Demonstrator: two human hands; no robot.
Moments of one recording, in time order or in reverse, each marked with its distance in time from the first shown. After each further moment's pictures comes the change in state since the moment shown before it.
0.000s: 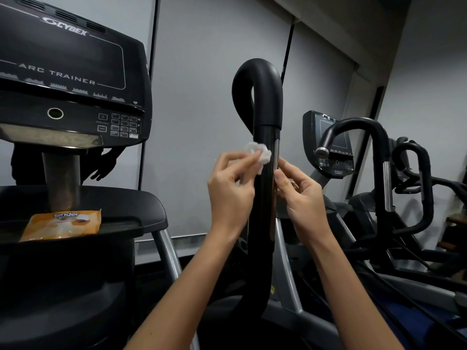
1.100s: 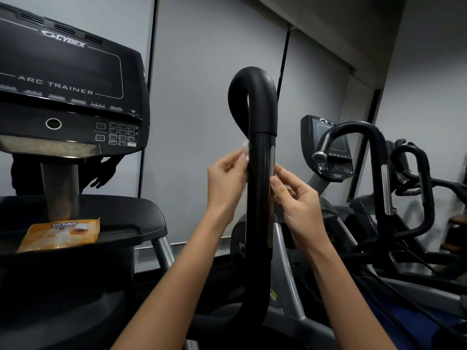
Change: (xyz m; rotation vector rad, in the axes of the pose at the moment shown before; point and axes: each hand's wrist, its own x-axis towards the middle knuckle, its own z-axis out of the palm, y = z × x) left_hand 0.031 -0.011 0.008 -0.314 -0.128 -0.484; right_hand 0.000 0.002 0.000 -0.019 0.005 0.014
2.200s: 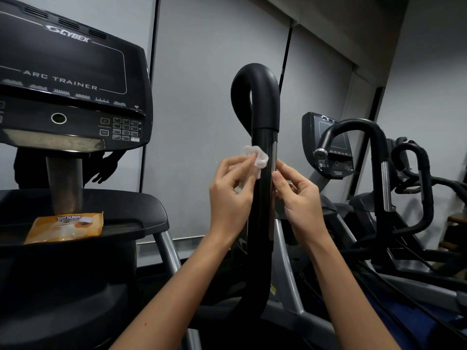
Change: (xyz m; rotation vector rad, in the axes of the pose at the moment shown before) left_hand -0.033 -0.016 -0.010 0.344 0.044 0.520; right_hand -0.003 -0.004 0.002 0.009 0.028 0.005
